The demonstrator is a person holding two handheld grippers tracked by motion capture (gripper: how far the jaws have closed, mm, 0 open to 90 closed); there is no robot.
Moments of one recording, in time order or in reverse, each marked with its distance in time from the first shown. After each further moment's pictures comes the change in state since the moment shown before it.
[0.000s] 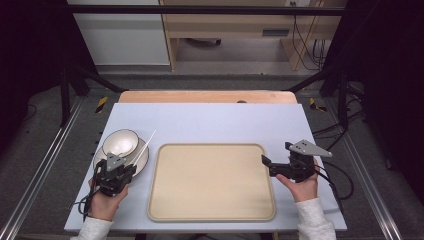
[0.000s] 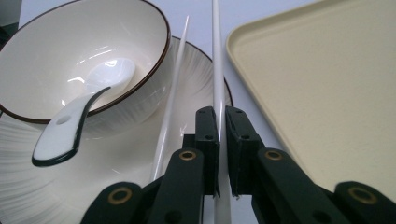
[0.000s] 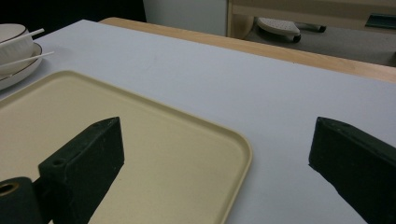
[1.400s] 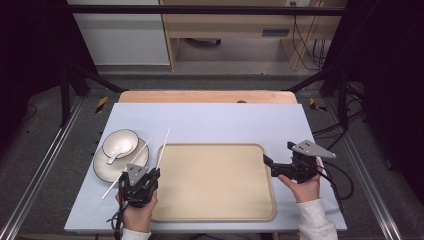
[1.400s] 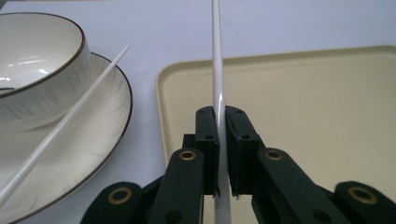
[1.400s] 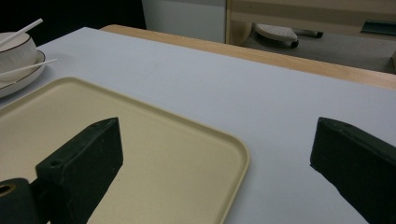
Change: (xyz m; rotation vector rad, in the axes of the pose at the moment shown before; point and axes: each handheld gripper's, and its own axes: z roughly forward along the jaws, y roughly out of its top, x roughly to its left) left arm -0.082 0.001 -0.004 -0.145 0.027 -0.185; right arm 0.000 0.002 -0.007 -0.020 -0.001 0.000
